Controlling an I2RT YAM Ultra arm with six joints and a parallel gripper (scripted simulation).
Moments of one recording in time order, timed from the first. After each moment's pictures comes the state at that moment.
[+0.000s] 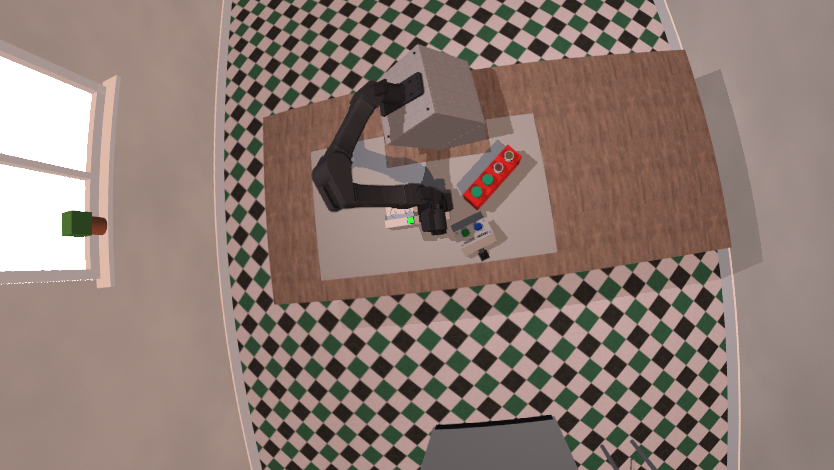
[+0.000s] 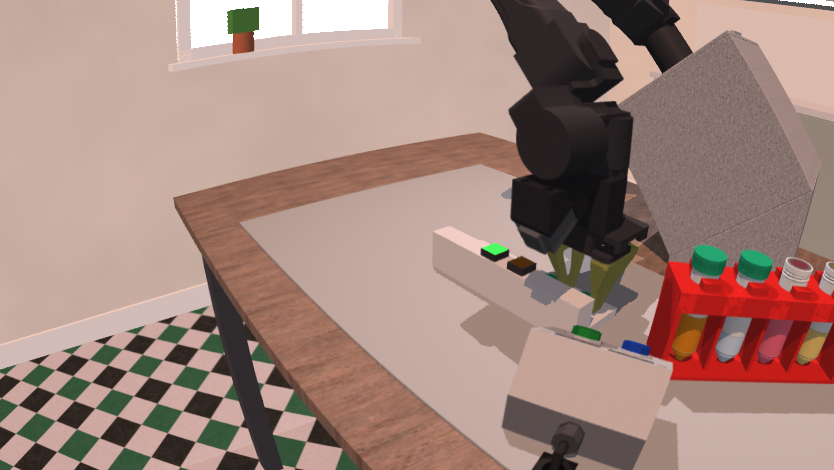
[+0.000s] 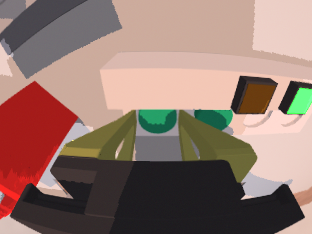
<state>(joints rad) 0.06 2.57 1.04 0.01 0.70 0.00</state>
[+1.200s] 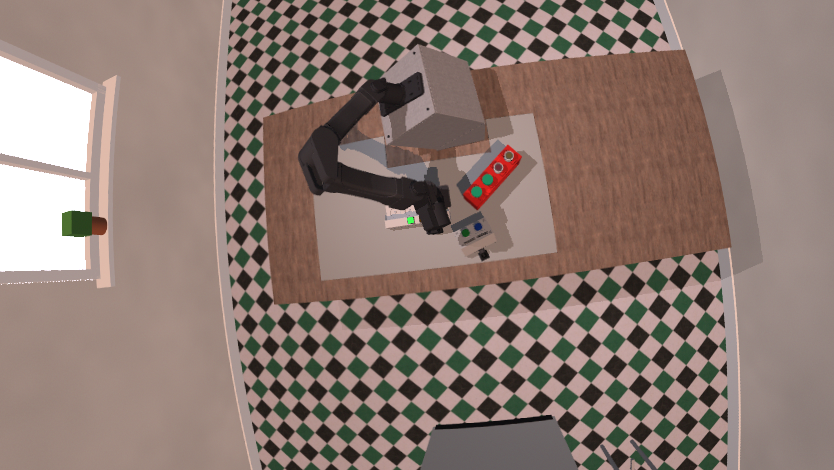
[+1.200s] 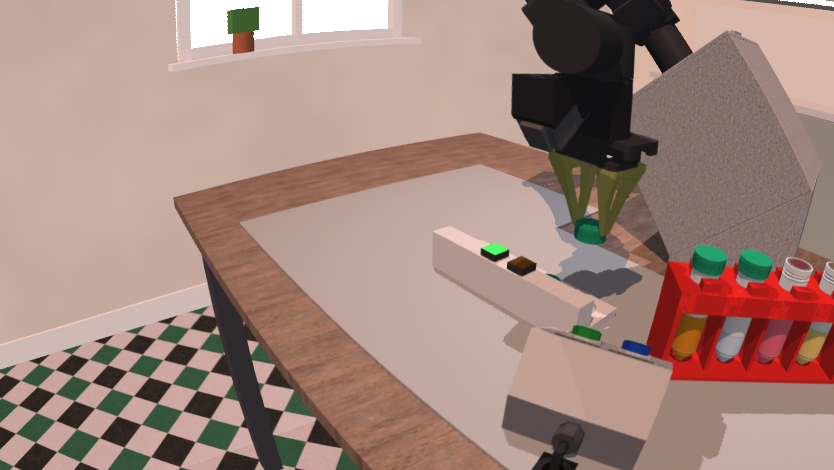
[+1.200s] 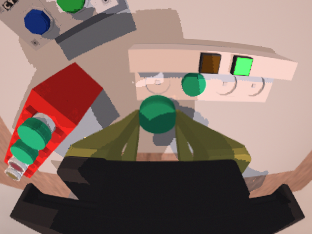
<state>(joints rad) 0.23 2.34 1.03 -0.33 0.69 0.22</state>
